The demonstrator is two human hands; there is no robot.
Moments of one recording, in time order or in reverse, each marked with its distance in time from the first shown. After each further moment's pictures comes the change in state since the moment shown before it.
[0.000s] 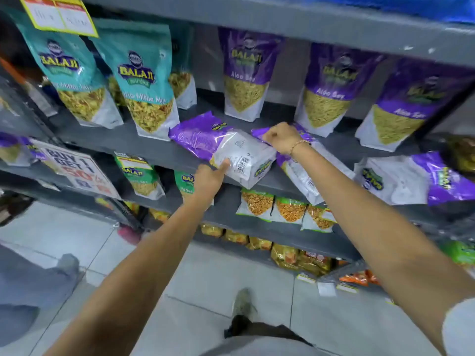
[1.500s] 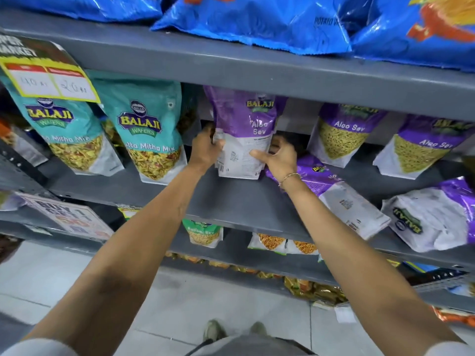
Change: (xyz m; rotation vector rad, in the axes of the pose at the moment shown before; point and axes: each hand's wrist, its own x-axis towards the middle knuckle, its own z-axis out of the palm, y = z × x) left_hand 0.155 0.108 -0.052 0.095 0.010 0.537; right_hand 0.086 -0.032 0.047 0.764 0.387 0.036
